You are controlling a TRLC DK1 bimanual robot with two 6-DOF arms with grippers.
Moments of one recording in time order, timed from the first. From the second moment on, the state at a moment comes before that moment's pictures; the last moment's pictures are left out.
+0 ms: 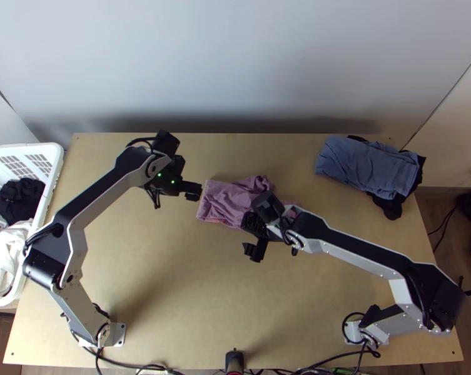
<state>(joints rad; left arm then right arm) -0.38 1.82 1.57 -0.93 0.20 -0.15 0.86 1.62 1.07 -0.39 -0.03 -0.45</state>
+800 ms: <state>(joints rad) -0.36 1.80 1.53 -0.92 0.20 -0.14 0.77 1.74 0.98 -0.10 0.06 -0.61</state>
